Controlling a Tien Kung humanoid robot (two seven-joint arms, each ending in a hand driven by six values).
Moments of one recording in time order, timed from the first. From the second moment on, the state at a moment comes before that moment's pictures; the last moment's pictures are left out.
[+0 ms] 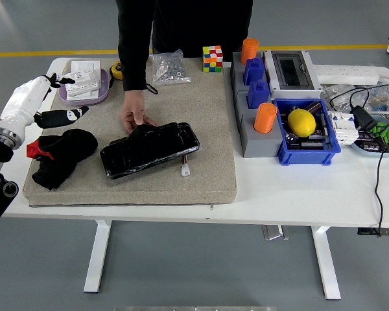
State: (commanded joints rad) left arm -0.36 0.46 -1.17 -1.32 1.93 0.12 0.21; right arm -0.05 -0.34 1.38 0.35 -0.83 -0.04 -0.23
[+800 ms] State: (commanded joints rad) left arm -0.37 0.43 -1.10 -1.18 1.98 0.10 0.23; right arm -0.05 -0.34 1.39 0.36 -0.85 -0.04 -0.22
